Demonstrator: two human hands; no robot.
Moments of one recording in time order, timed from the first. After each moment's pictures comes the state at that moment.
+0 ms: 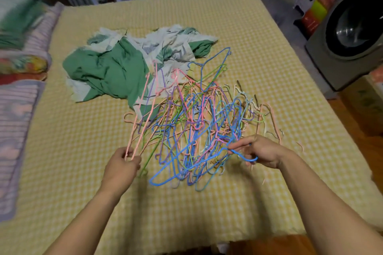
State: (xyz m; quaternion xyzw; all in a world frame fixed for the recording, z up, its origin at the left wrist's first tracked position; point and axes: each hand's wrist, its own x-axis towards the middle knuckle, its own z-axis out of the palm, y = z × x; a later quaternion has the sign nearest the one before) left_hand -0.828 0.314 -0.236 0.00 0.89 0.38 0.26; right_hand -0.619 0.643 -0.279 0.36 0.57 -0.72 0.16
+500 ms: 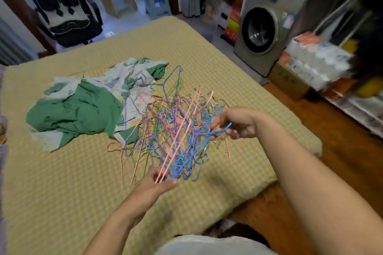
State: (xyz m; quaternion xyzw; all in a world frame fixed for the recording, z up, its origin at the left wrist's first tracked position) left_hand -0.761 0.254 -0.156 0.24 0.72 0.39 0.52; right_hand -0.593 0.533 -0.081 0.48 0.51 -0.70 0.11
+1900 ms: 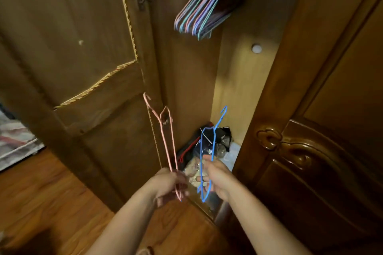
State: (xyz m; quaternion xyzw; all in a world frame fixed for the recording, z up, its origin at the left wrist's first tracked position) left_hand -0.023 0.029 -0.067 0.64 0.23 -0.24 0.70; right_hand 0.015 -0.132 -0.078 0.69 -0.18 -0.26 -0.65
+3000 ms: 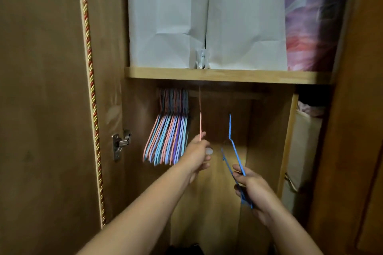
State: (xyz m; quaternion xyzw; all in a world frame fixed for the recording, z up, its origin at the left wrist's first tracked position) left_hand 0.328 0.004 0.207 0.64 -0.17 -0.17 0.73; right_hand 0.226 -0.127 0.143 0.67 -0.19 0.21 -0.68
